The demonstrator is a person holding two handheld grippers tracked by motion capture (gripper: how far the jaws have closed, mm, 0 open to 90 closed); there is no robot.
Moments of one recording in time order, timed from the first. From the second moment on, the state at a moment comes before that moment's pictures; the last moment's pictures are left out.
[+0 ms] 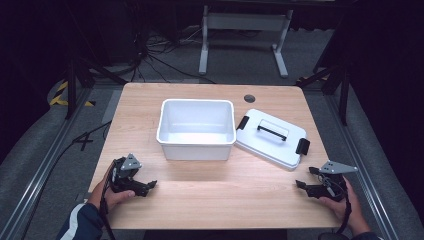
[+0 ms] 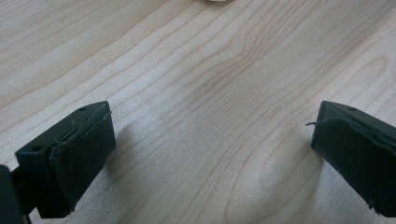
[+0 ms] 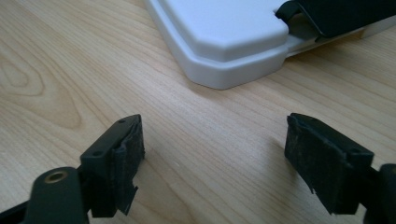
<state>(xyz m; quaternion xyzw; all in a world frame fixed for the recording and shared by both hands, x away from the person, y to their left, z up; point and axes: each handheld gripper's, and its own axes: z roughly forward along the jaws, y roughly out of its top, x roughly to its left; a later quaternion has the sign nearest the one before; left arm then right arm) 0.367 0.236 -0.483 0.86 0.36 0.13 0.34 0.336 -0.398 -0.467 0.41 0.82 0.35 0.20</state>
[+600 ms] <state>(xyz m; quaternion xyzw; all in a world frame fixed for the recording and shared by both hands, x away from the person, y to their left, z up) 0.366 0.236 -0.482 0.86 0.36 0.13 0.34 0.336 -0.398 -0.468 0.42 0.81 0.35 0.20</state>
